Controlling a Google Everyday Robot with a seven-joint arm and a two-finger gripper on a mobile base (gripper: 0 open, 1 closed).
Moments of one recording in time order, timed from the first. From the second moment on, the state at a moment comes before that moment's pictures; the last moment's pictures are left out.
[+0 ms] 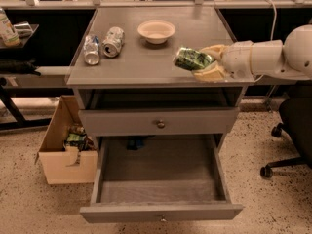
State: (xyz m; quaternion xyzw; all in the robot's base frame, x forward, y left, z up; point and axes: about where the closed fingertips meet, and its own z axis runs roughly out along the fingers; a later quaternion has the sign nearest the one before) arm 0.667 -0.135 0.870 -0.56 0.61 0.15 0.53
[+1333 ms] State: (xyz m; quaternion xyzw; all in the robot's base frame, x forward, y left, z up) arm 0.725 -0.163 0.847 -0.43 0.73 0.20 0.48
